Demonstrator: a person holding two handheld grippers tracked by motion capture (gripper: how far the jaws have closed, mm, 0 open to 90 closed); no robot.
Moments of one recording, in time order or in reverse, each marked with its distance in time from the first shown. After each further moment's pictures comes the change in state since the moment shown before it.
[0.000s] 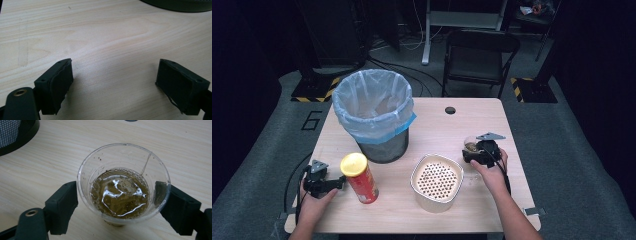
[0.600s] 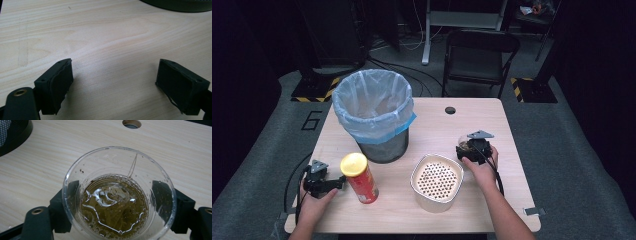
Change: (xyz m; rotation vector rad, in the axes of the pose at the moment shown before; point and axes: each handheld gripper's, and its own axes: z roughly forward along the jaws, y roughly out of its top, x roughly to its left) left arm 0.000 0.000 0.000 0.004 -0.002 -0.001; right arm 0.015 0.006 0.026 -0.034 -0.052 -0.028
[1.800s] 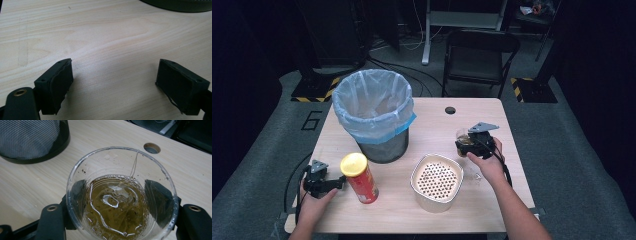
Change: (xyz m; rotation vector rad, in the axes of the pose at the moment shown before) left arm 0.000 0.000 0.000 -0.005 0.000 0.000; right arm -0.007 0.032 -0.031 -0.038 0.179 -0.147
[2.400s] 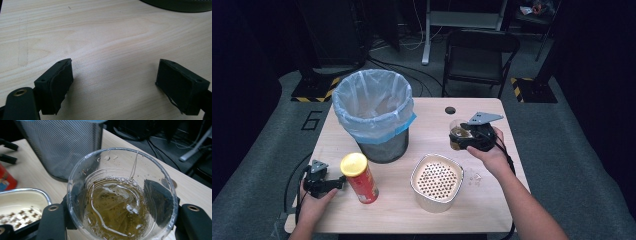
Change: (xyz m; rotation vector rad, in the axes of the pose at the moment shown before) left arm 0.000 0.000 0.000 0.000 0.000 0.000; right arm 0.013 0.045 -0.038 -0.111 0.169 -0.117
